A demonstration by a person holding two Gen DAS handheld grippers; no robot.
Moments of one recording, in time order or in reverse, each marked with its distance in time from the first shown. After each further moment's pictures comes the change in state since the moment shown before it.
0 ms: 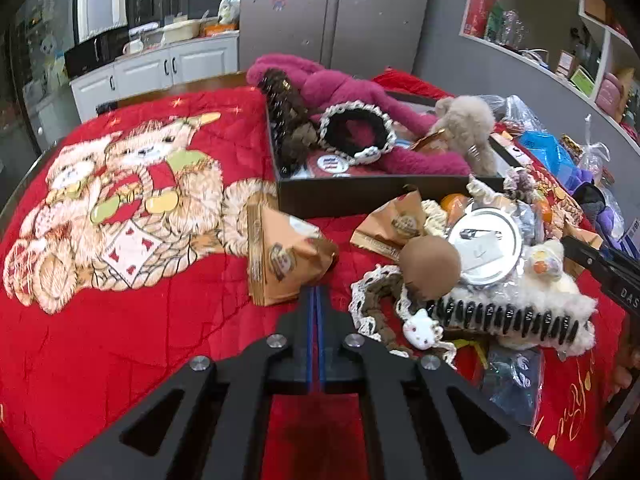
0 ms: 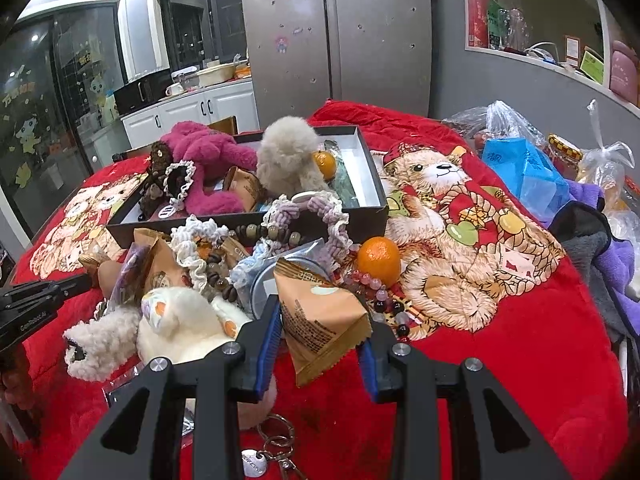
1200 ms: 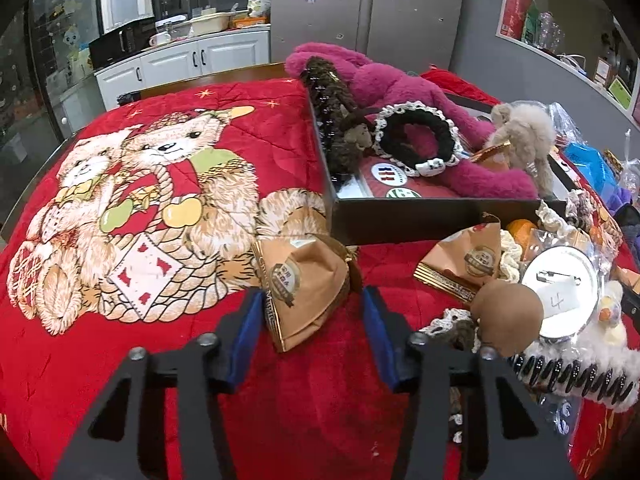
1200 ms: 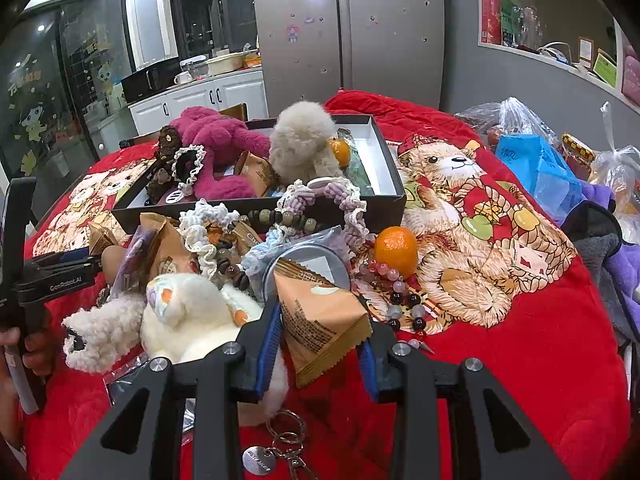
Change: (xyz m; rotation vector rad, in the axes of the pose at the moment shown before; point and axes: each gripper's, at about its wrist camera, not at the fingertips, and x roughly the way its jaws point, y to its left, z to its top) left arm 0.034 0.020 0.020 -0.050 0.006 0.109; right arm 0.005 0.008 -0.003 -0.027 0.032 0.024
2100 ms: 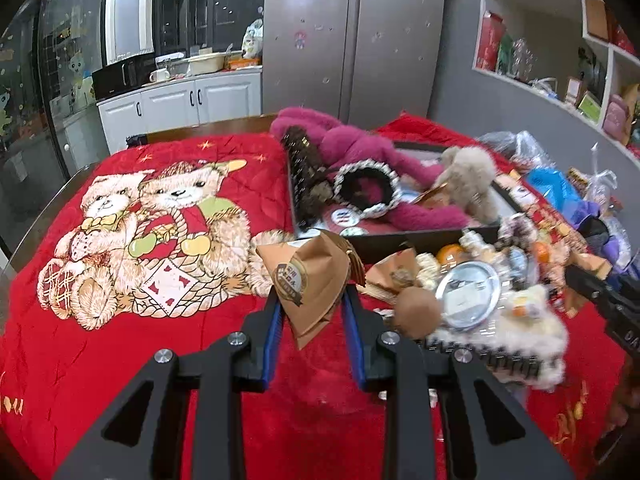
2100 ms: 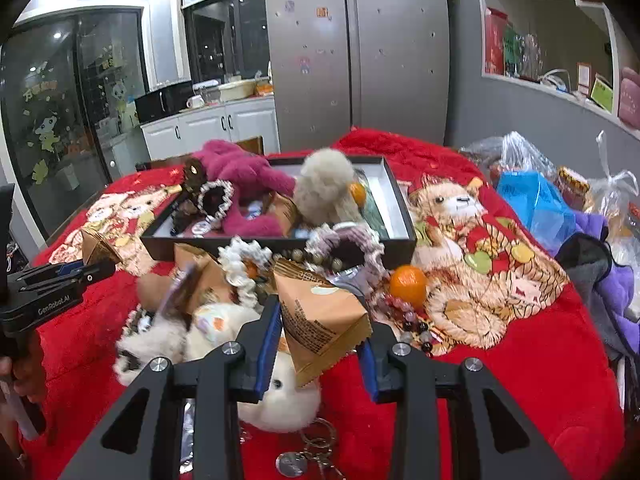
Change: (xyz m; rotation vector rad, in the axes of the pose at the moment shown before) left arm -0.080 -0.023 -0.009 0.016 -0.157 -0.042; right arm -0.032 0.017 0.008 -0.023 -0.122 0.019
